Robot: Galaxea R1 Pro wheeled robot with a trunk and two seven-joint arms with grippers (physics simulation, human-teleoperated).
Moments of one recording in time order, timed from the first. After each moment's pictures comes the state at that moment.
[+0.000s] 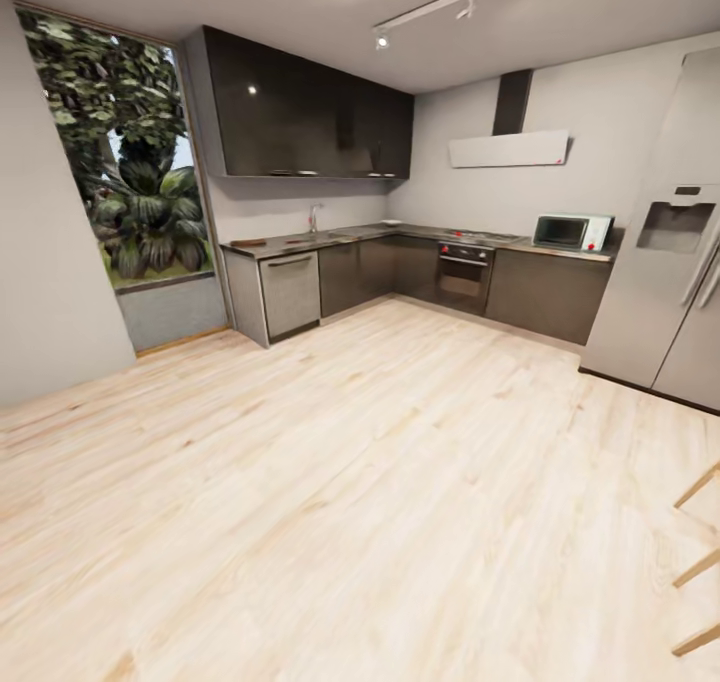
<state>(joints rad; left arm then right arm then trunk) 0.02 0.01 0.00 -0.39 0.02 -0.37 0.00 -0.02 0.02 0.00 -0.49 0.00 -0.47 0.00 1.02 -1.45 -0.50</state>
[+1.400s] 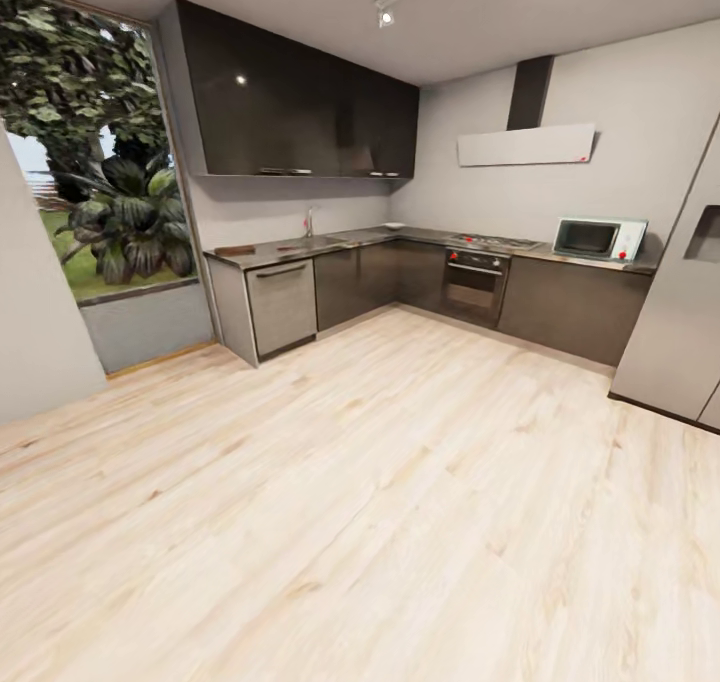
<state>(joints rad) 0.02 0.01 0.00 -0.39 0.02 -0.37 0.00 -0.02 0.02 0.00 -0.49 0.00 -0.47 0.00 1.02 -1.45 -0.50</state>
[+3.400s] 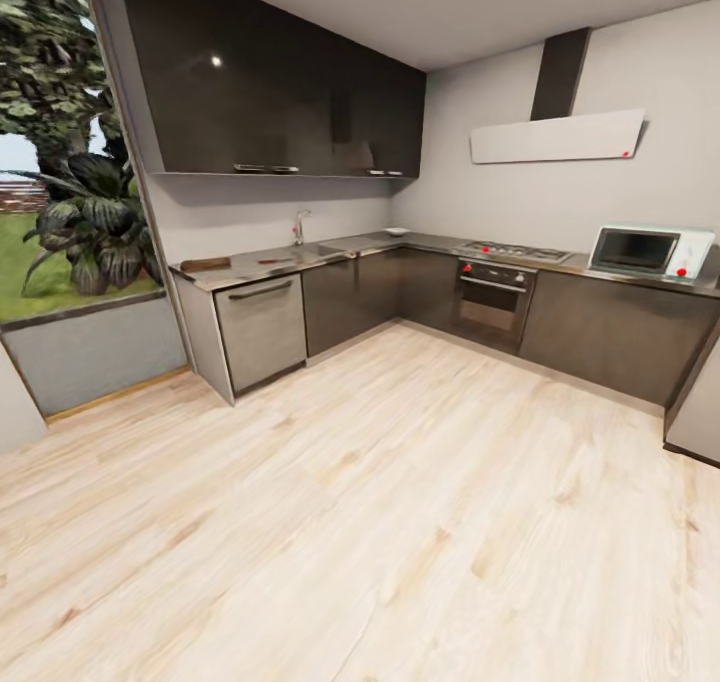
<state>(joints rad) 0.02 0.01 0.00 -0.39 0.02 -0.37 0.00 -0.02 0.02 0.00 -0.49 0.00 -0.47 0.00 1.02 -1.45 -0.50</state>
